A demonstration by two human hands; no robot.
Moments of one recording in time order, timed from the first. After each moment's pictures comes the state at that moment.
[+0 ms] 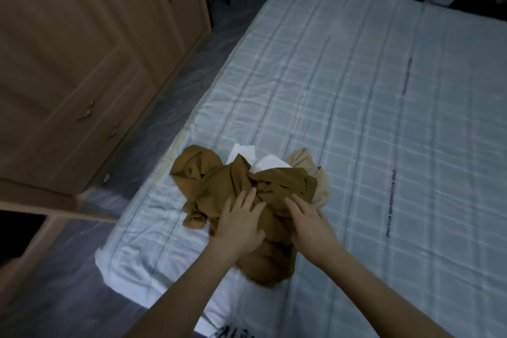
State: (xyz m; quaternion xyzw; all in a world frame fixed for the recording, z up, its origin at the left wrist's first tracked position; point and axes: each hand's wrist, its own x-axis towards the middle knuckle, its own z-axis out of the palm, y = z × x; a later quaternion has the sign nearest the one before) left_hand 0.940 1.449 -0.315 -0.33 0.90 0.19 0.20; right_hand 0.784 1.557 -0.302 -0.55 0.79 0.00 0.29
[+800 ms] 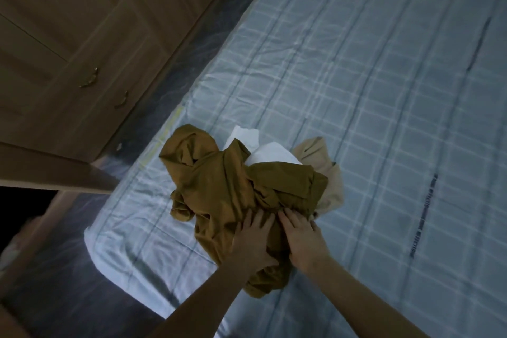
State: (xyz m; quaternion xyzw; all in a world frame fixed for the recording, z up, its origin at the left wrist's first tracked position) left_hand 0.886 1.488 -0.442 -0.40 0.83 0.26 0.30; right_hand 0.746 1.551 -0.432 -0.59 0.72 0.08 0.37
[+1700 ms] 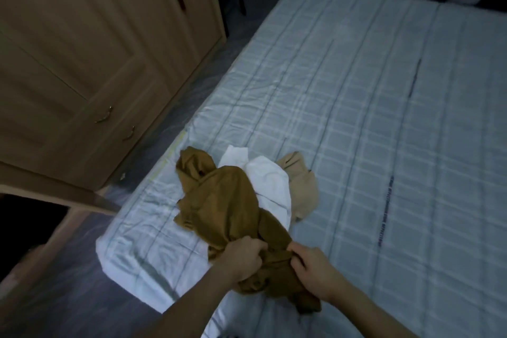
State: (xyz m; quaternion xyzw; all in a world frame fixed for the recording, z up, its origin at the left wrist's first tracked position) left_hand 0.901 1.535 -0.346 -0.37 0.83 0.35 0.20; right_hand 0.734 1.655 -0.350 -0.52 0.69 -0.19 0.46
